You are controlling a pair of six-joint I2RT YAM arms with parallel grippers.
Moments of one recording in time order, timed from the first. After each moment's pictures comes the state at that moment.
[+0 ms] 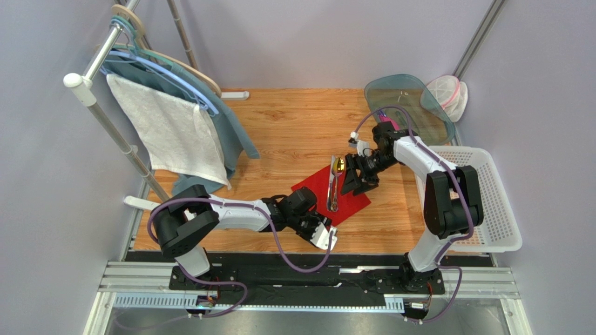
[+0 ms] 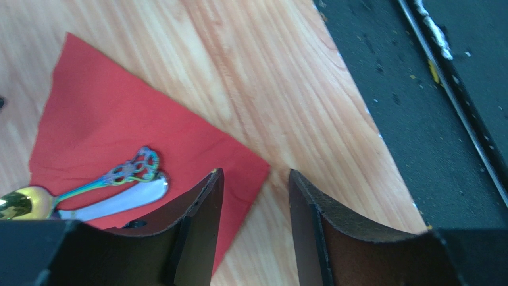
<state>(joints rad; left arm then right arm) -1.07 1.66 0.77 0.04 0.44 0.98 0.21 1.71 1.20 -0.95 -0.75 -0.07</state>
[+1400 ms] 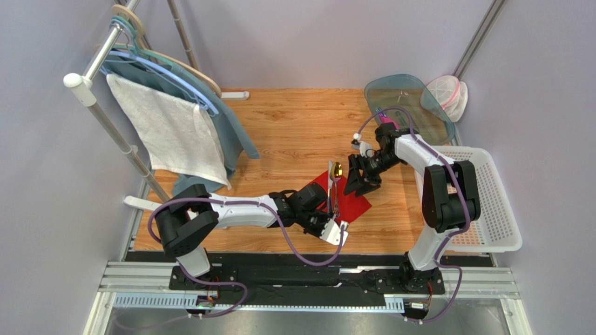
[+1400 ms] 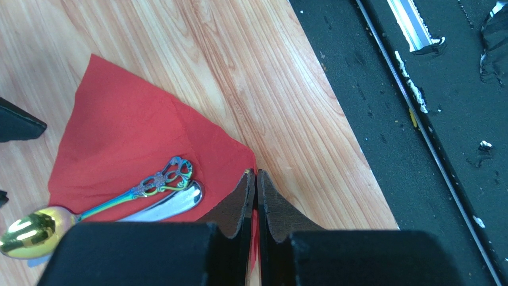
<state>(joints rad) -1.11 1.67 0.91 -0.08 0.46 0.90 0.17 1.77 1.22 -1.00 -0.76 -0.09</state>
